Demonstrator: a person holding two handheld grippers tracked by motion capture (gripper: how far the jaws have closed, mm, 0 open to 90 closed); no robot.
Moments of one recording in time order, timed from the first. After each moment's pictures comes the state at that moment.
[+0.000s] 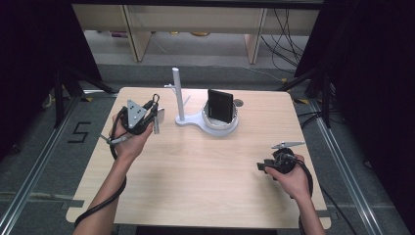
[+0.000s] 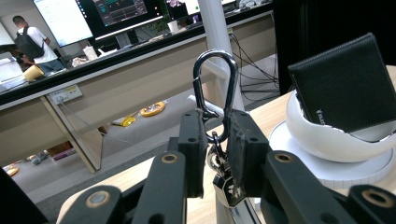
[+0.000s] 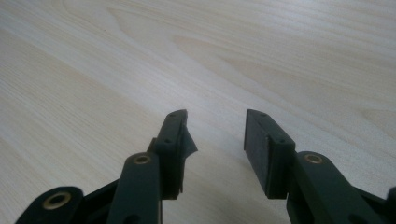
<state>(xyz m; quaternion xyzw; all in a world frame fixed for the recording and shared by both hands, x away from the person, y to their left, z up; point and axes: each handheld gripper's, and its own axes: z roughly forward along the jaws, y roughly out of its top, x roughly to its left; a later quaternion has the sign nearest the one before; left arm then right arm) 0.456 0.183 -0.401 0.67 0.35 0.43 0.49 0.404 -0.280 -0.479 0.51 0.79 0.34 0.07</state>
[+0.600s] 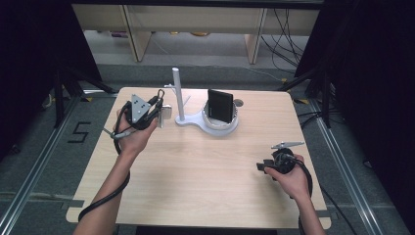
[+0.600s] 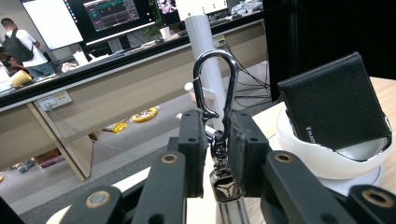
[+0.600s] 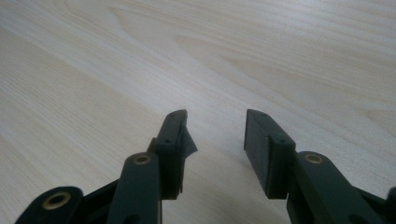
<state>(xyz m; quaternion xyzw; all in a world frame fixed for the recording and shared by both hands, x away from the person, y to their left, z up) 0.465 0.172 -0.391 0.67 0.34 0.42 0.50 0.402 -0.278 -0.478 0.52 0.79 0.32 0.08</state>
